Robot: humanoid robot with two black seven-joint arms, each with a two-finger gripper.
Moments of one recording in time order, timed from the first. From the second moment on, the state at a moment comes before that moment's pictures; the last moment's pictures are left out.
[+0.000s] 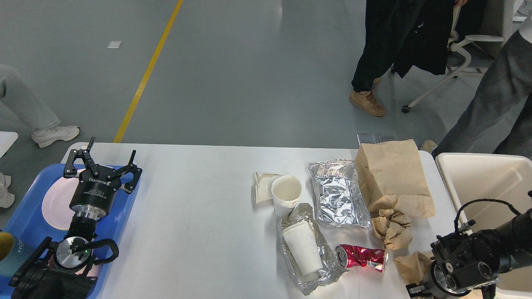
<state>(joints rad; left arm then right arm) -0.36 0.14 -1.51 -0.62 0.18 -0.68 -0.14 1.22 -0.35 -1.19 1.32 -0.62 0.03 -0.16</state>
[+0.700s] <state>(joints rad) -0.36 0.14 -1.51 -0.62 0.18 -0.68 -0.14 2.00 -0.58 -1.46 1.61 -0.26 0.48 -0.15</state>
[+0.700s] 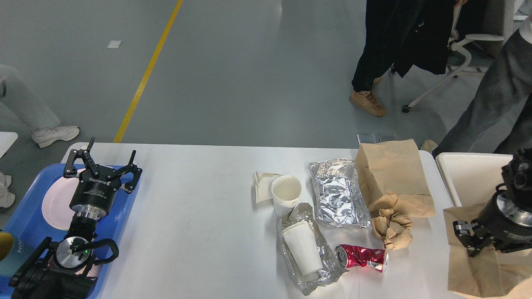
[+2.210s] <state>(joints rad) -0.36 0.14 -1.51 -0.62 0.18 -0.68 -0.14 0.72 -0.45 -0.86 0.11 -0.16 0.16 -0.16</state>
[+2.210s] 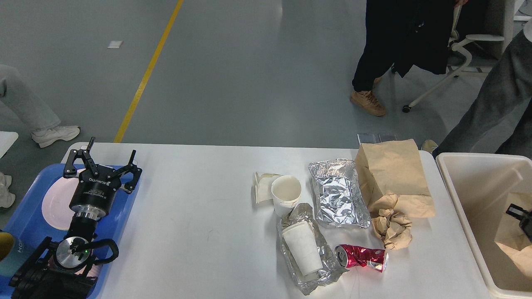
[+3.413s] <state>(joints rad) -0.36 0.14 -1.51 -0.62 0.18 -0.68 -0.14 0.56 -0.34 -0.82 0.06 -0.16 0.04 -0.17</state>
